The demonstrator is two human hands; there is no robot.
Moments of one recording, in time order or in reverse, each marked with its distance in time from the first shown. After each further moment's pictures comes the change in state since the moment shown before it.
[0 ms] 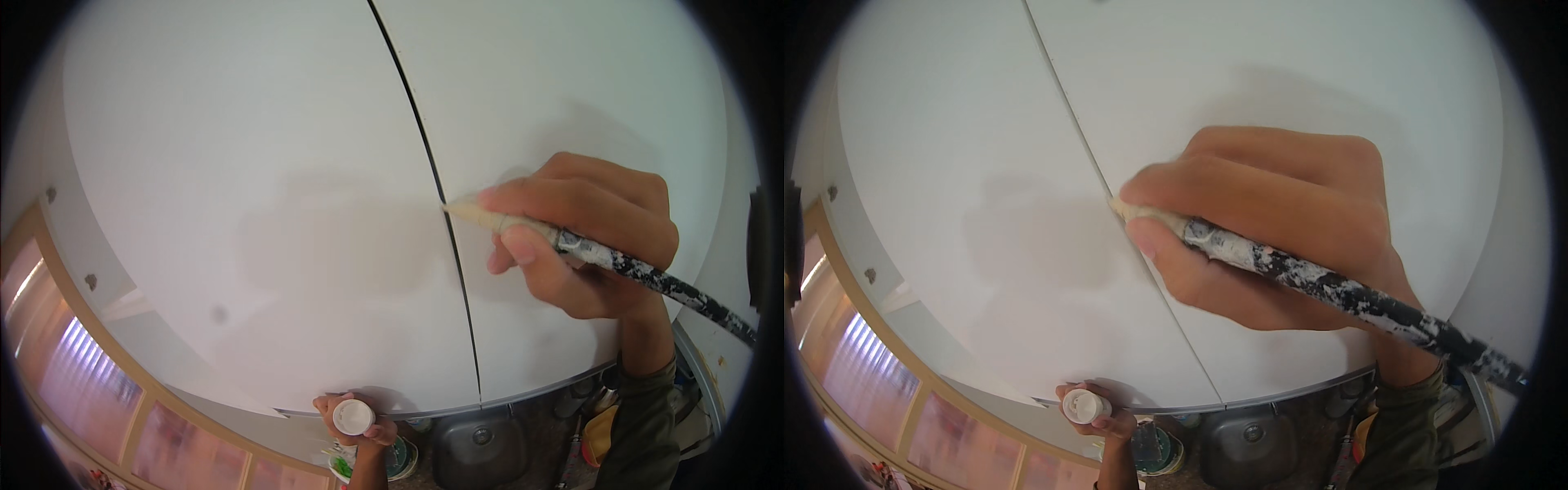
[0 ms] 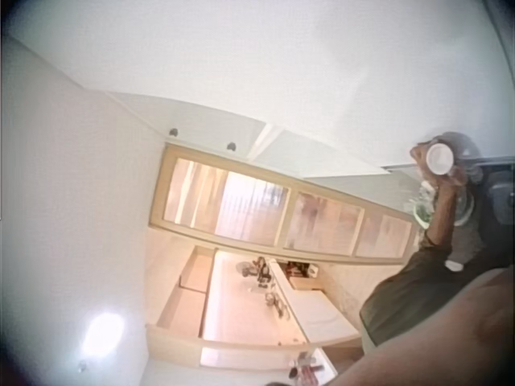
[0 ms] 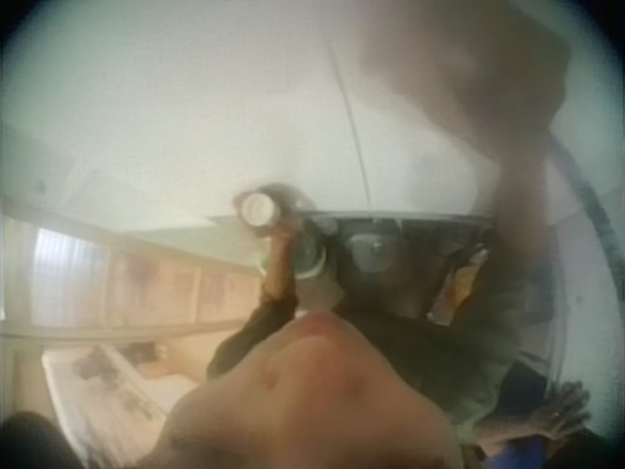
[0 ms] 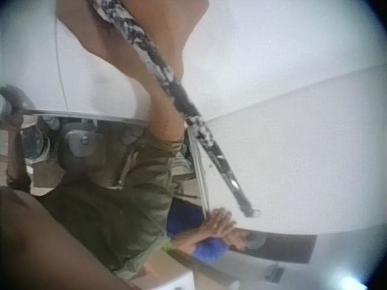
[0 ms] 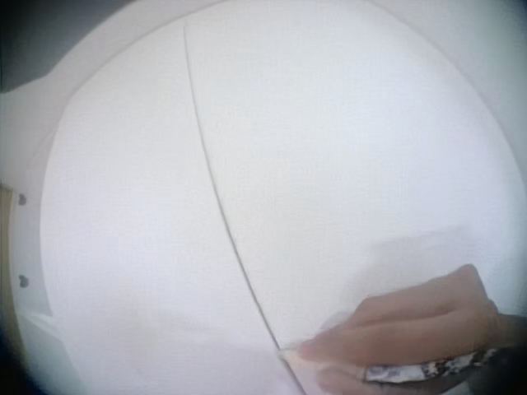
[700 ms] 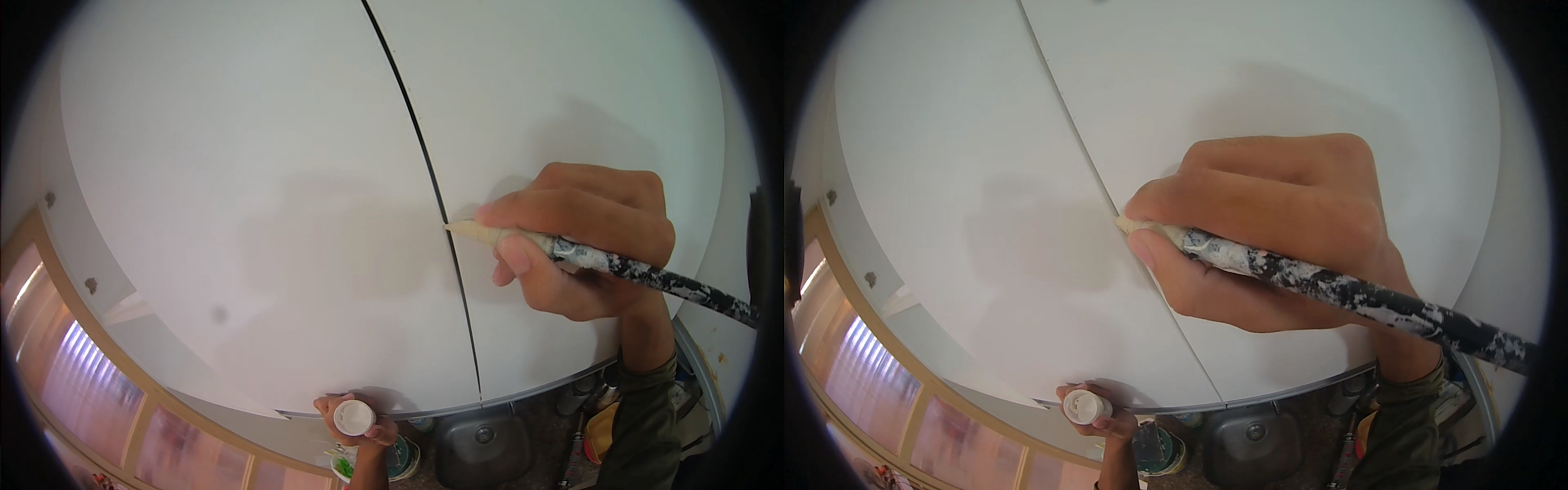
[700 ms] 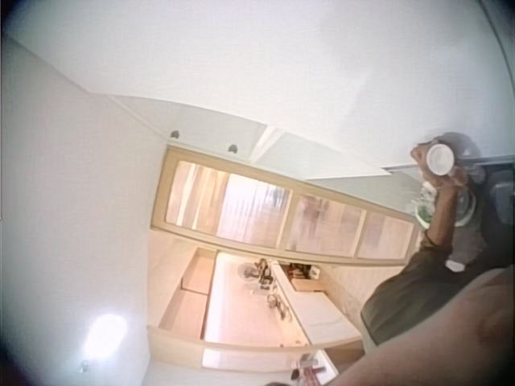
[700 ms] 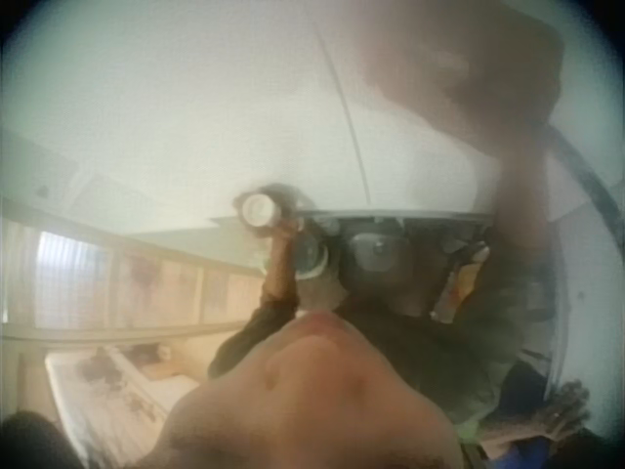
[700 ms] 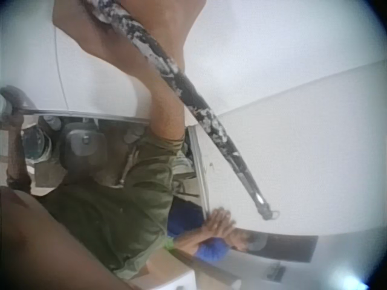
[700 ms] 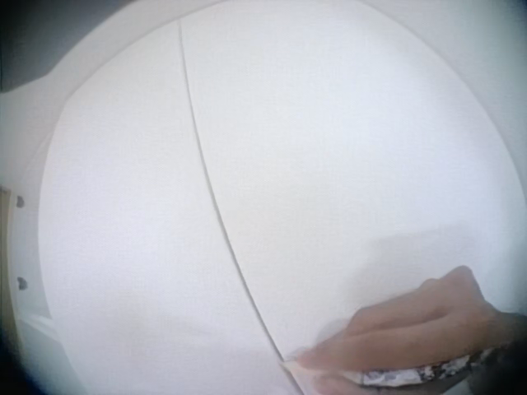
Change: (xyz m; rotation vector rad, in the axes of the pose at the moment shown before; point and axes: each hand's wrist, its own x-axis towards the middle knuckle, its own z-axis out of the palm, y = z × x) left_hand -0.001 -0.001 -0.002 -0.030 -0.025 -0.007; right_hand 0.000 -0.004 0.001 -0.014 -0.024 0.026
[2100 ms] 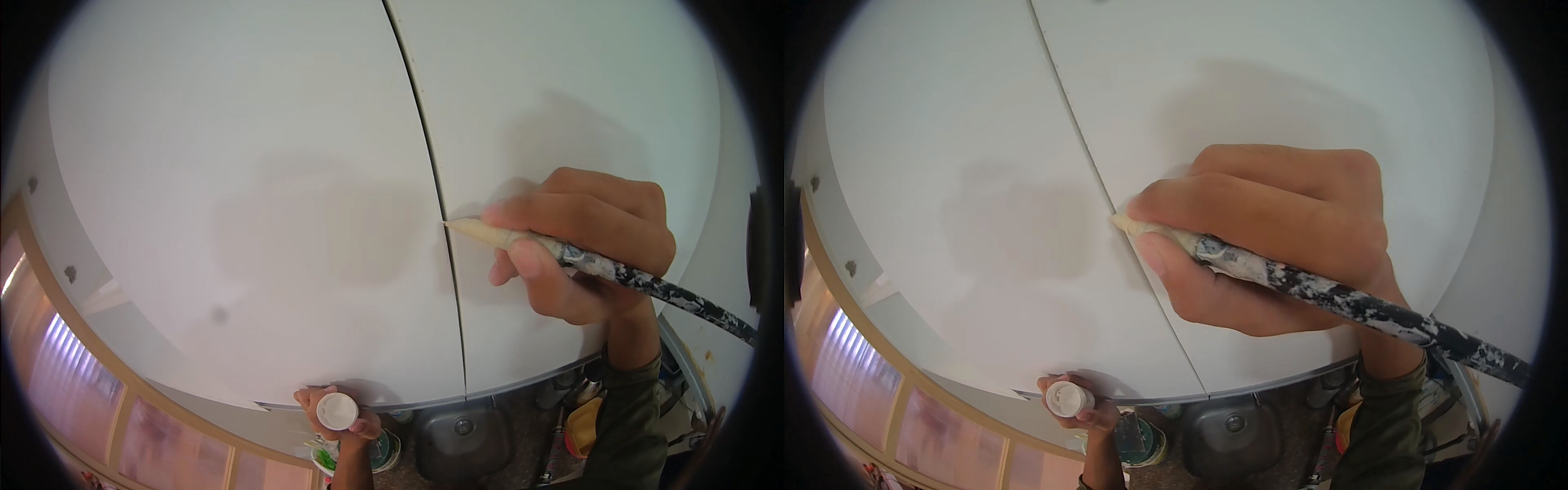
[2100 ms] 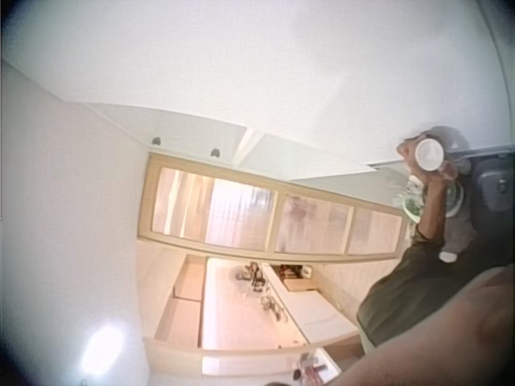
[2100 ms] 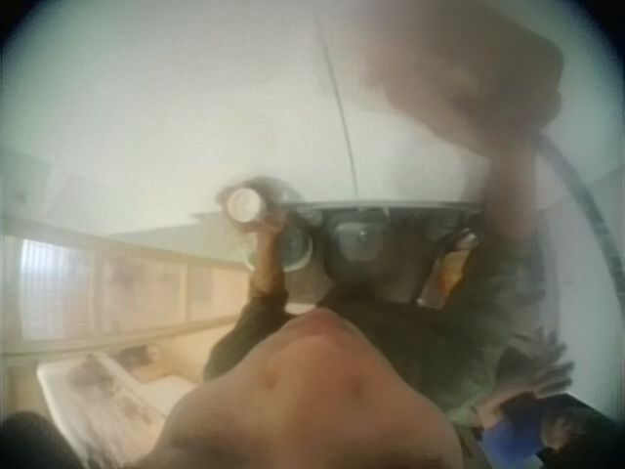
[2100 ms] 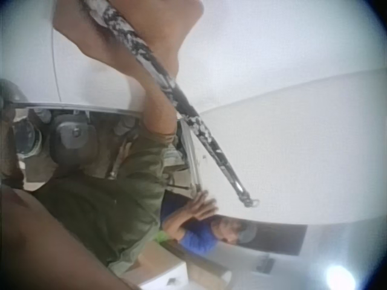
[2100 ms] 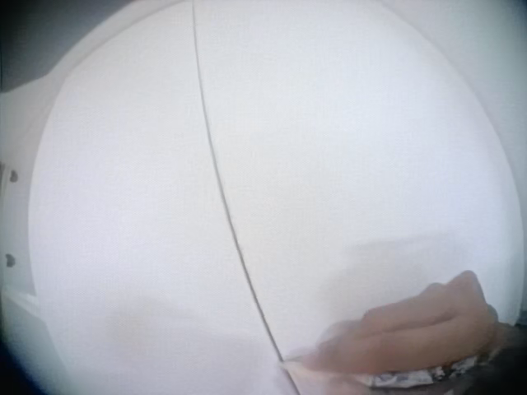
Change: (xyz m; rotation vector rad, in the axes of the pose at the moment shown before) left_hand -0.005 -0.005 -0.003 -0.005 0.022 0.015; right_hand -0.010 -0.005 0.006 0.037 0.006 0.015
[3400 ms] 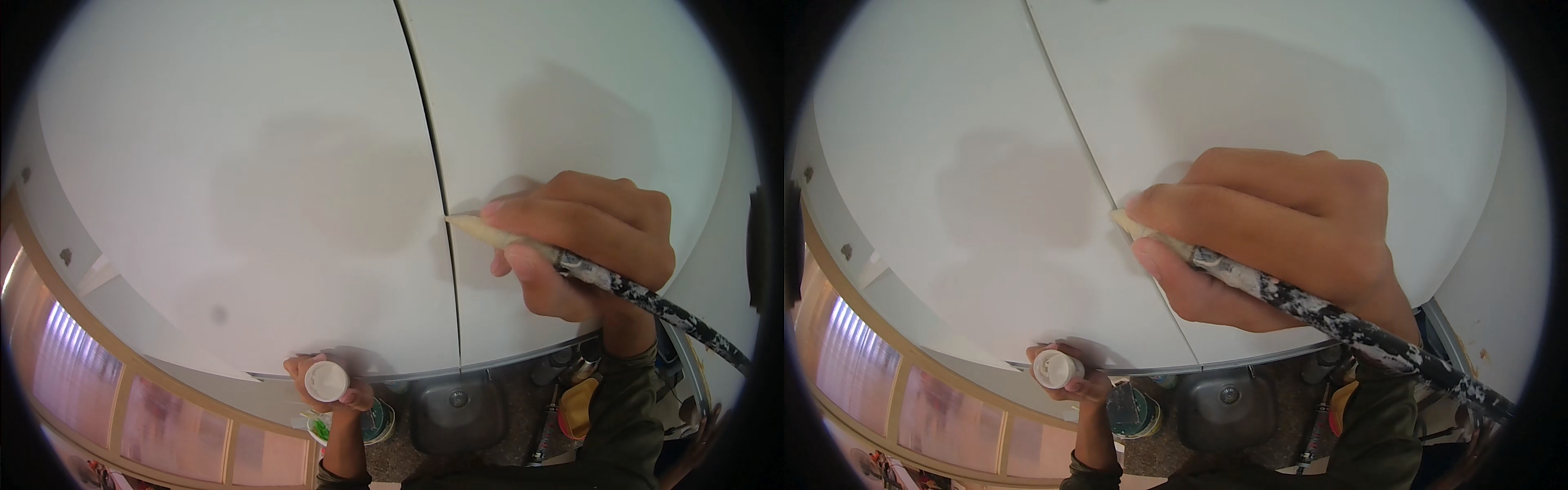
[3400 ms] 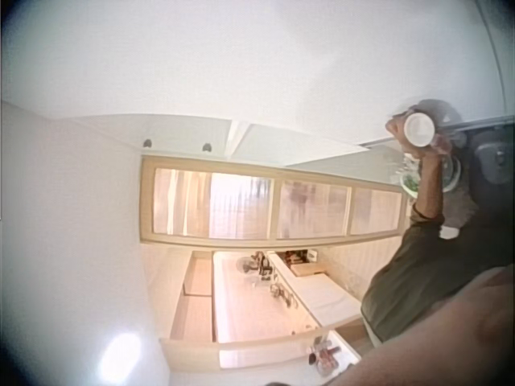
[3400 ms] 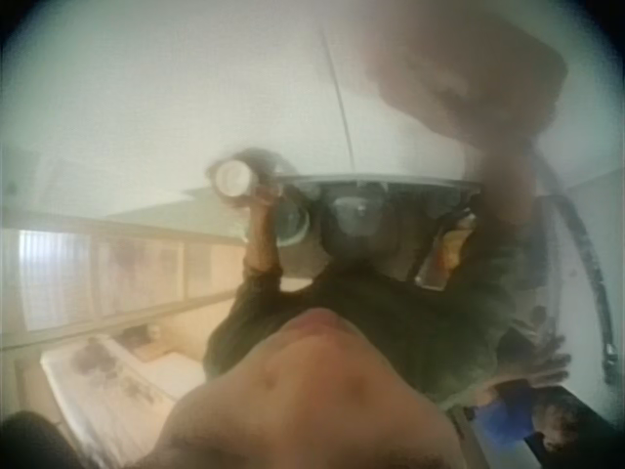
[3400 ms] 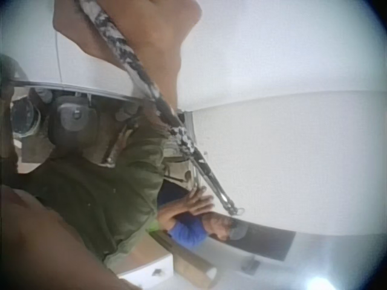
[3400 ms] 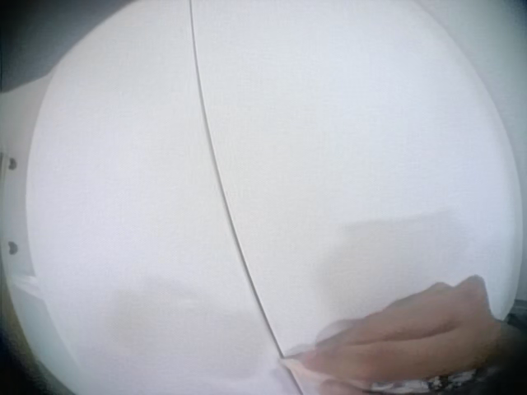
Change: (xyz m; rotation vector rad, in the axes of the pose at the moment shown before) left_hand 0.010 0.005 0.006 0.065 0.031 0.043; right_hand -0.019 -0.017 0.004 0.016 -0.060 0.065
